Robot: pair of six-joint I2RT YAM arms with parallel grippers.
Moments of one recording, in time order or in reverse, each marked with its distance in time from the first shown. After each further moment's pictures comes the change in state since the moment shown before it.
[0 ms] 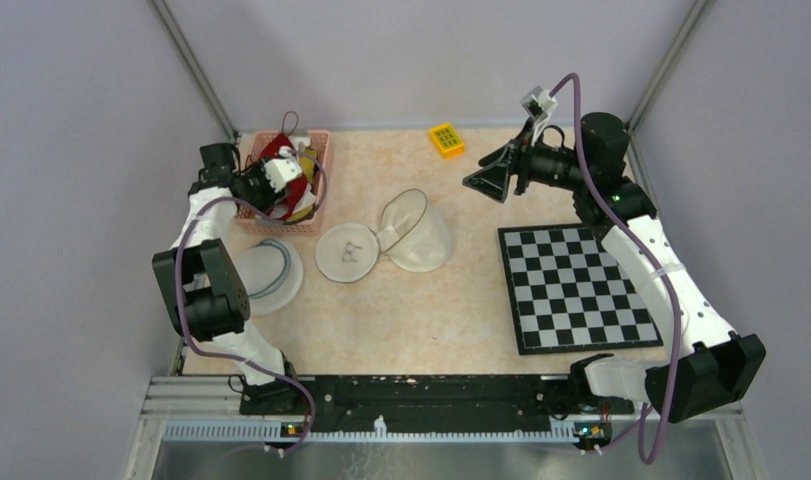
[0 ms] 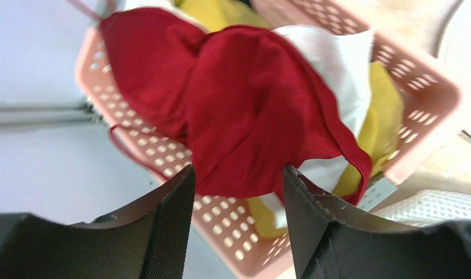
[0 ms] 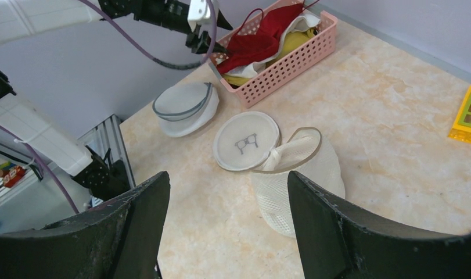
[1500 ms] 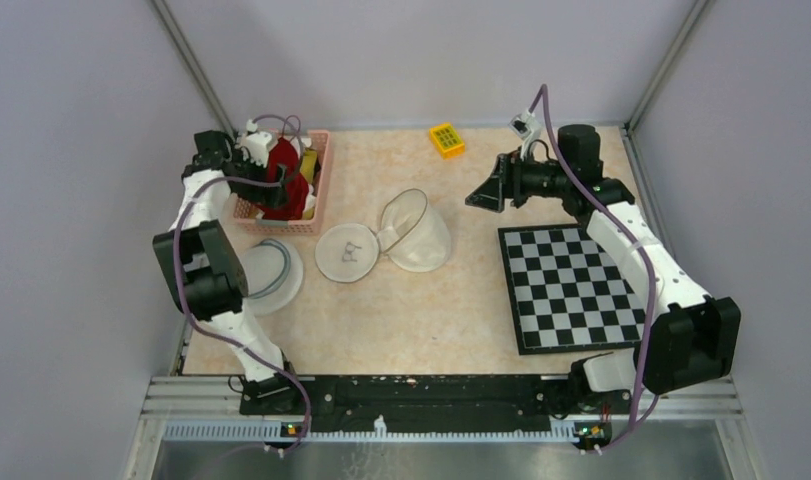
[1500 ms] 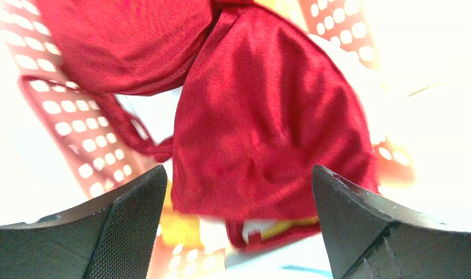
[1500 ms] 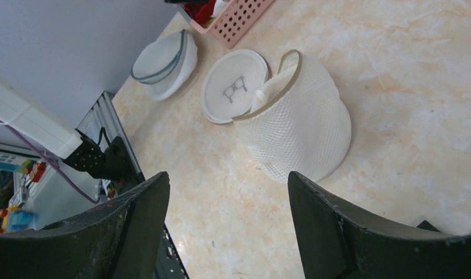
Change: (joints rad) left arm 0.023 0.213 0.212 -0.130 -0.047 -0.652; right arm -0.062 0.126 -0.060 -0.127 -0.012 -0.008
